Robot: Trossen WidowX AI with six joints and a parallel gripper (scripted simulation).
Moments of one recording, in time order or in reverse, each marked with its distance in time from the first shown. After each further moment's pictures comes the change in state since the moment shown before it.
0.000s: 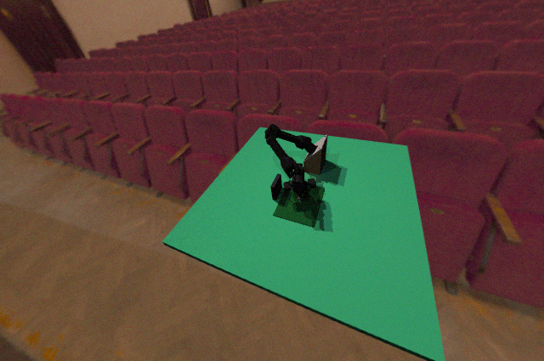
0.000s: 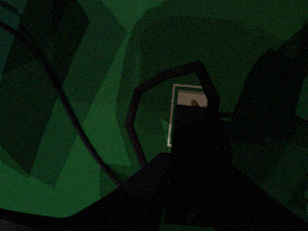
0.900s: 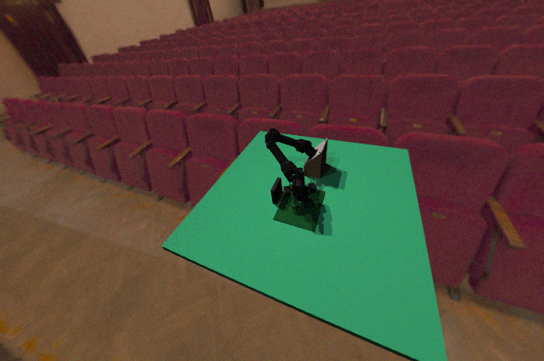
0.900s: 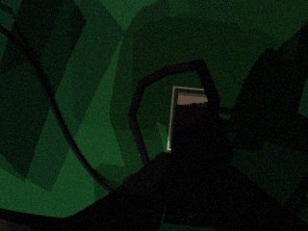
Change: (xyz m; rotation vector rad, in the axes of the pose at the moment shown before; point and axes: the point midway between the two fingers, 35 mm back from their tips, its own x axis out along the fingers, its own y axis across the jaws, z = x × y) arm 0.005 0.000 0.000 -0.001 0.000 0.000
